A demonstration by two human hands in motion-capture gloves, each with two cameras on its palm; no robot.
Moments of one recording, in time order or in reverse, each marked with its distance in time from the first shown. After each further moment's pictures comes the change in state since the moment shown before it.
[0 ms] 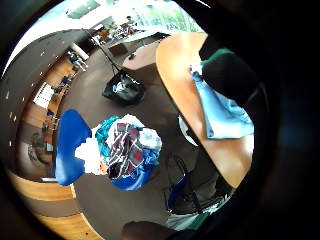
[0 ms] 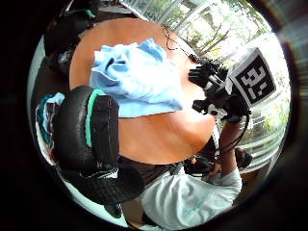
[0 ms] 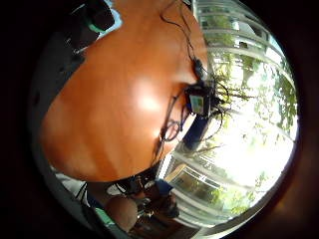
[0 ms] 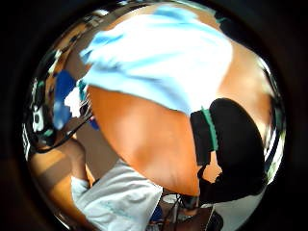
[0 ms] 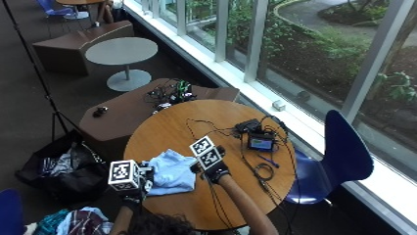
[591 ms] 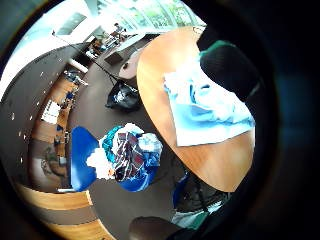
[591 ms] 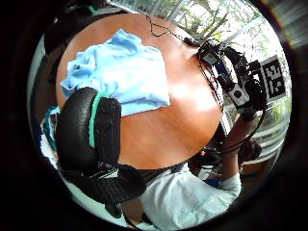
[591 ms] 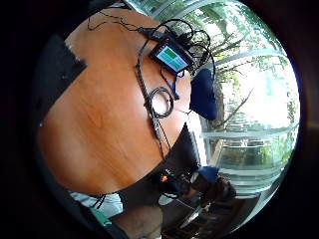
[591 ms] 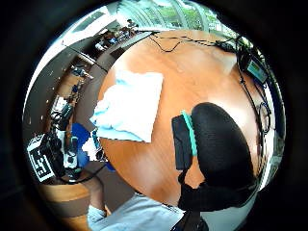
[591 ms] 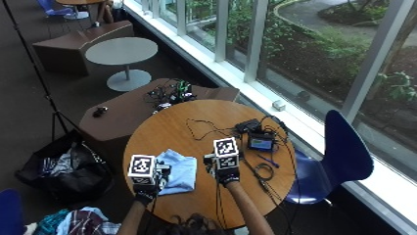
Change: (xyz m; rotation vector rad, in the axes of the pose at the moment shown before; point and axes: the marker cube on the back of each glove) left arm 0.060 -0.011 -0.005 -0.032 -0.087 0.111; right arm 0.063 0.051 -0.005 0.186 -0.161 0.339
